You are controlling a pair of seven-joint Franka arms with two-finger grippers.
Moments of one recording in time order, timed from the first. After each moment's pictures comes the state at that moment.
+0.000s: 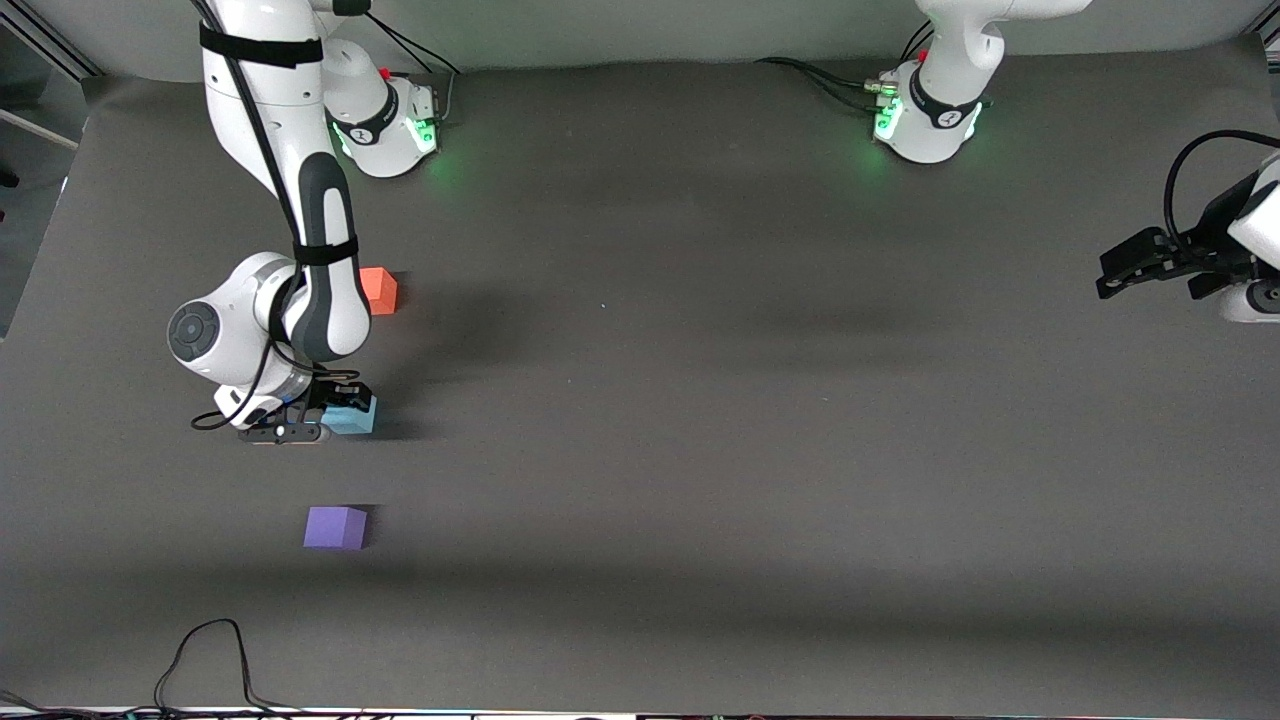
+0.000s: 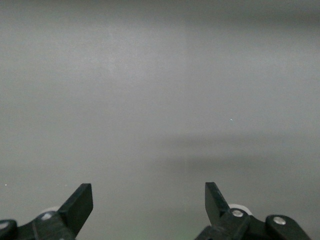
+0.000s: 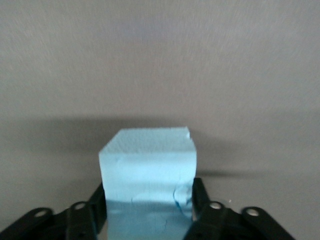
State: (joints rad) left arm -0.06 -0.02 0.06 -1.64 -0.02 1.61 0.01; right arm 0.90 0.62 -0.88 -2.18 0.76 2.41 -0.48
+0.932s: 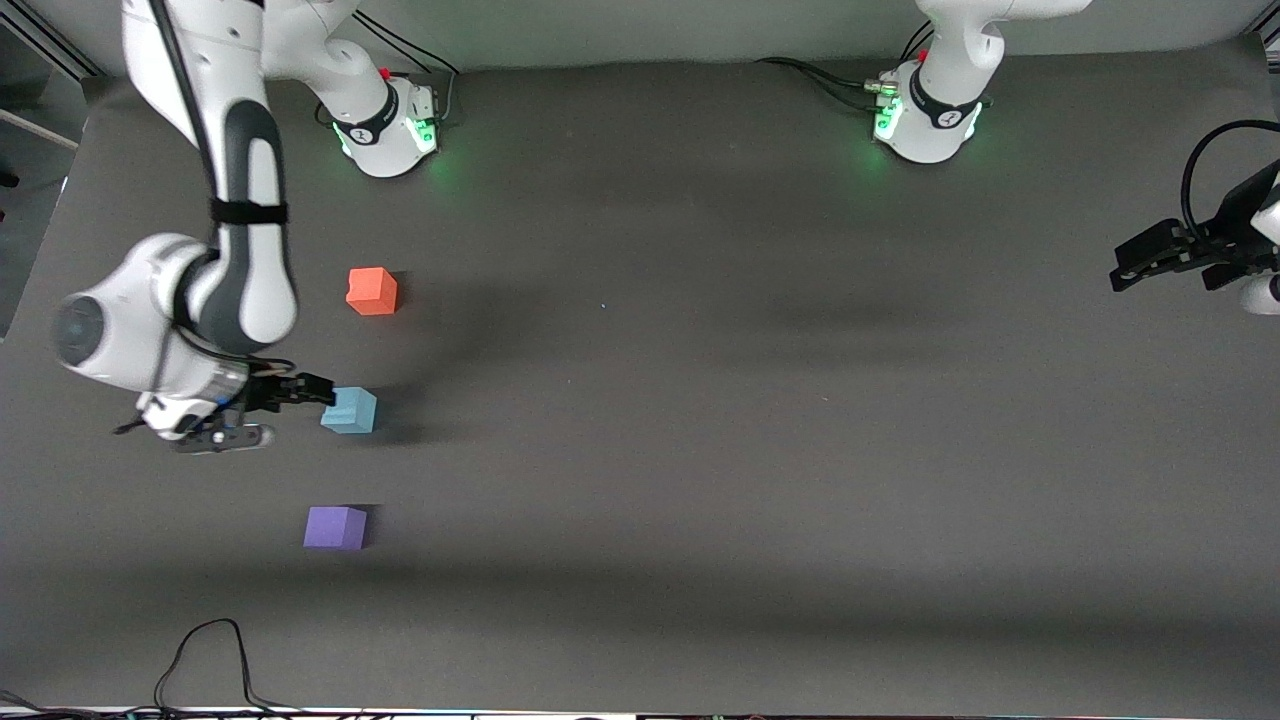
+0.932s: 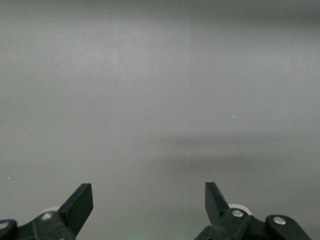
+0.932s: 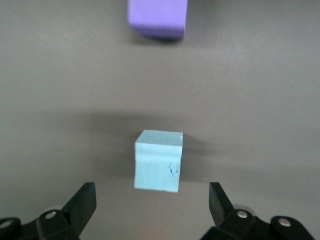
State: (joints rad) left arm -0.06 -0.03 0.07 -1.63 -0.02 1.58 0.01; right arm 0.96 0.48 -1.10 -1.96 0.59 2.05 -0.49
